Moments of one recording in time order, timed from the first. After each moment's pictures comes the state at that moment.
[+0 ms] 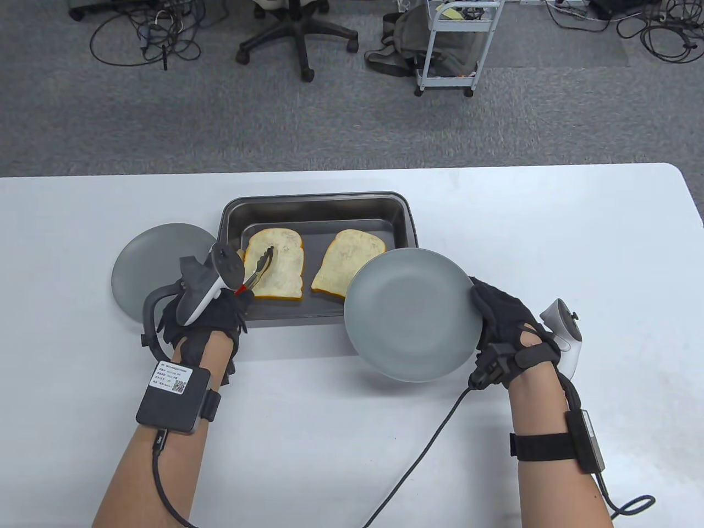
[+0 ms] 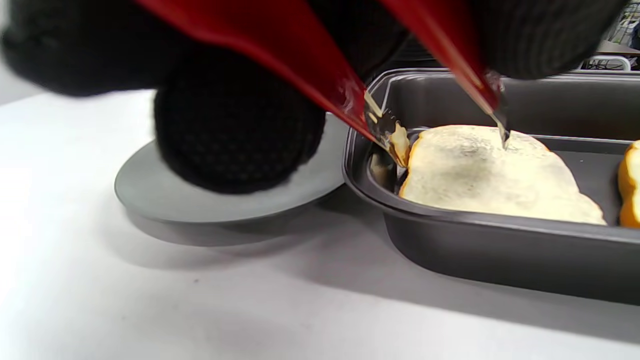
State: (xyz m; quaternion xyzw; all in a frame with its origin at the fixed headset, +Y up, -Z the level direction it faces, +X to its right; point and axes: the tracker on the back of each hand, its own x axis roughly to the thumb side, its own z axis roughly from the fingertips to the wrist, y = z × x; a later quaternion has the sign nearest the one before) left_hand -0.233 -0.661 -0.265 -0.19 0.17 0.02 0.97; right_hand 0.239 -0.727 -0.232 -0.15 0.20 0.52 0.81
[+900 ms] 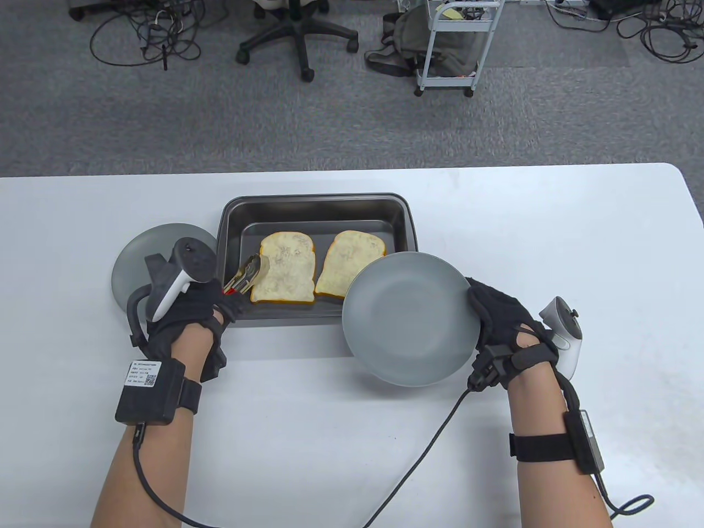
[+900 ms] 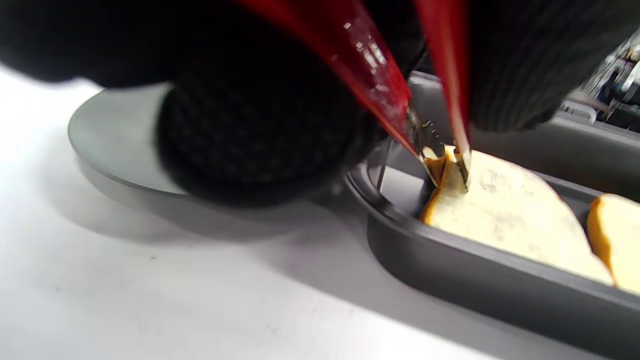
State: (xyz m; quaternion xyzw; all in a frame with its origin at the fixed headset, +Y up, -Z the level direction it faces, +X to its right) left_hand -0.272 -0.671 -0.268 -0.18 0.16 0.15 0.96; right_hand 0.240 -0.729 -0.234 -0.15 0.20 0.55 0.80
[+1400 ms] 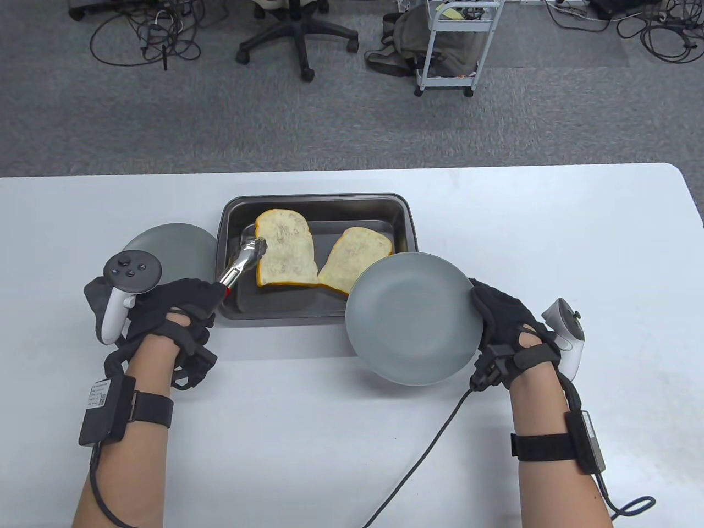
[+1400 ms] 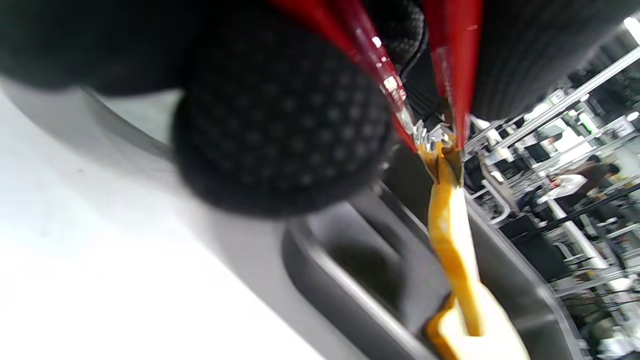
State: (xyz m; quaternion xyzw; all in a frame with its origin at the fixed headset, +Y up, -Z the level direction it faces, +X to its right) left_hand -0.310 -0.670 -0.248 -0.16 0.15 0.40 0.89; right_hand 0.243 -0.731 -0.234 -0.16 0.20 0.55 0.80
